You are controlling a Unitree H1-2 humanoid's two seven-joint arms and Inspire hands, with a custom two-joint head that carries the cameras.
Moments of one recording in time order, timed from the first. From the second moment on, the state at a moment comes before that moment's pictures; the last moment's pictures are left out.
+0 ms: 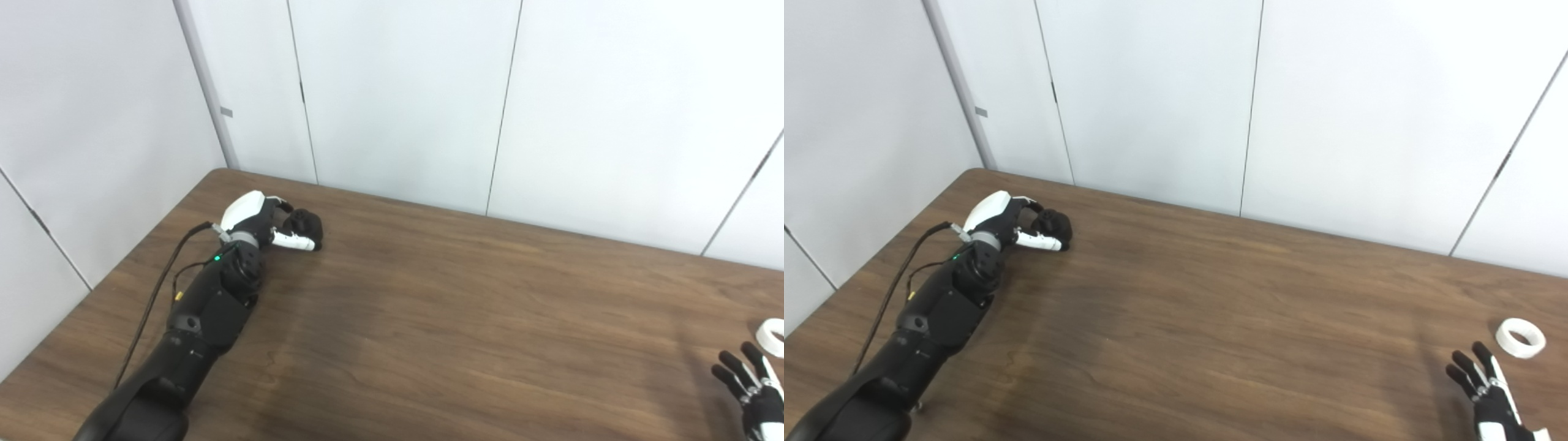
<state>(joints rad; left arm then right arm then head) -0.51 0.54 -0.08 0.45 0.48 0.44 -0.02 0.10 -0.20 -0.09 -0.08 0.02 -0.17 0.11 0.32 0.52</state>
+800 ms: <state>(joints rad) -0.51 0.54 -0.10 0.46 0.49 0.46 -0.02 0.10 -0.20 -0.10 -0.08 0.02 -0.17 0.11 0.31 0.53</state>
